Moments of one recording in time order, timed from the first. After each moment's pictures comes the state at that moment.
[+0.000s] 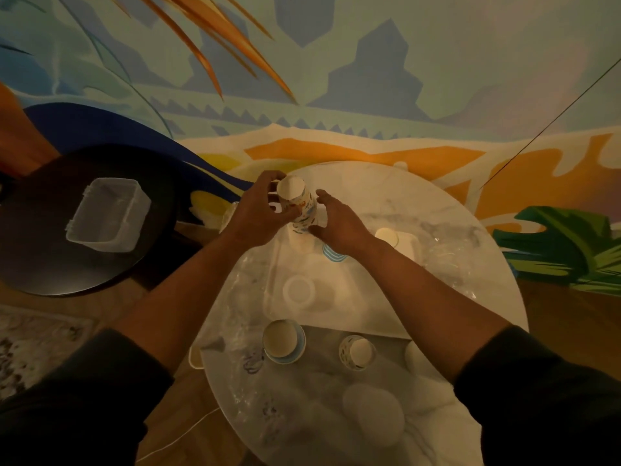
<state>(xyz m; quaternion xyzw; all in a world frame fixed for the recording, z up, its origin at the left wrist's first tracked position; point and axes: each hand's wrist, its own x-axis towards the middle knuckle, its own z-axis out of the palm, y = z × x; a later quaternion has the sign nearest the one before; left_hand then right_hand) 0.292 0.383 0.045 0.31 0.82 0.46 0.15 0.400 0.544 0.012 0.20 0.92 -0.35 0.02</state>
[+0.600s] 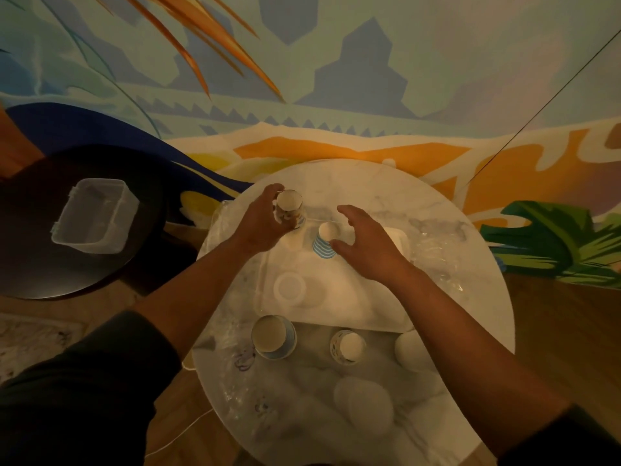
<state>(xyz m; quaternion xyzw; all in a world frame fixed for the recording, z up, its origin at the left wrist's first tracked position) 0.300 0.400 0.002 0.32 0.85 0.38 0.17 0.486 0.552 0.045 0.23 0.90 -0.37 -0.01</state>
